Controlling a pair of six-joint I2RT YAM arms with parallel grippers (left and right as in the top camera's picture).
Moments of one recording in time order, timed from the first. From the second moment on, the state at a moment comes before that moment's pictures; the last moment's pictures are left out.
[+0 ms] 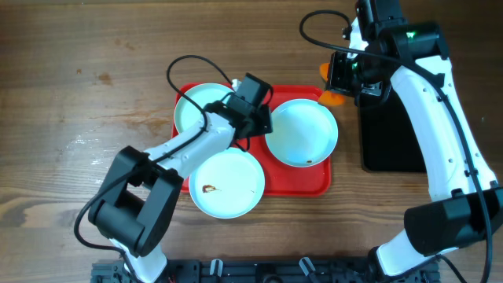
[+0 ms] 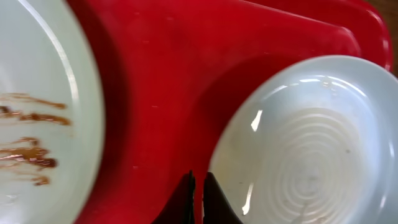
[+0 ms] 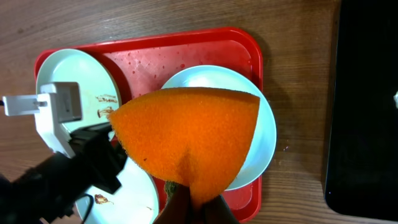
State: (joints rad) left arm -0.58 1.87 1.18 -0.40 0.08 -0.67; right arm 0.20 1.76 1.81 -1.32 -0.19 0.35
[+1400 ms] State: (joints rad) left arm -0.56 1.98 1.18 -0.30 0.37 -0.63; right arm 0.20 1.76 1.81 -1.32 -0.19 0.35
